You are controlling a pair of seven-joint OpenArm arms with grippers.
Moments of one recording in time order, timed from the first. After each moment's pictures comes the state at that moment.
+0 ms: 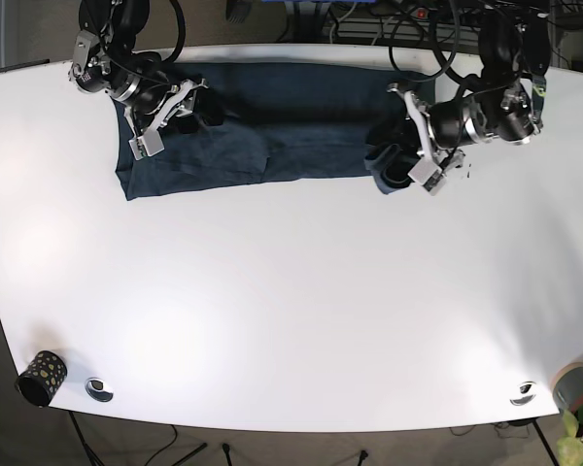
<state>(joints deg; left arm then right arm) 13.4 -15.7 -0.9 107.0 -48.6 -32.2 60.8 -20.7 7.2 22.0 97.2 39.2 36.1 -56.7</state>
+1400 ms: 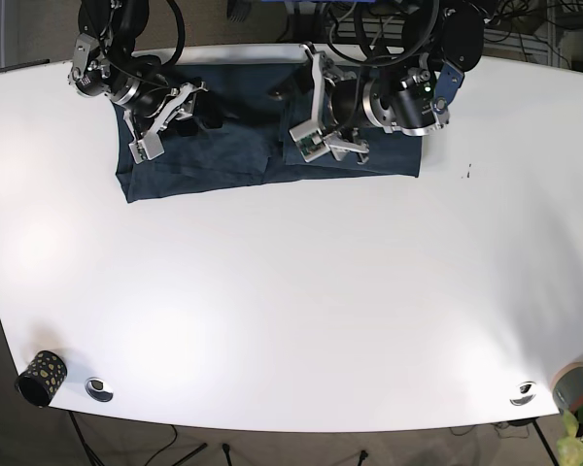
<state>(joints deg) 9.5 -8.6 22.5 112.7 -29.4 -32.0 61.8 -19.8 7.3 22.0 97.1 39.0 36.1 -57.1</state>
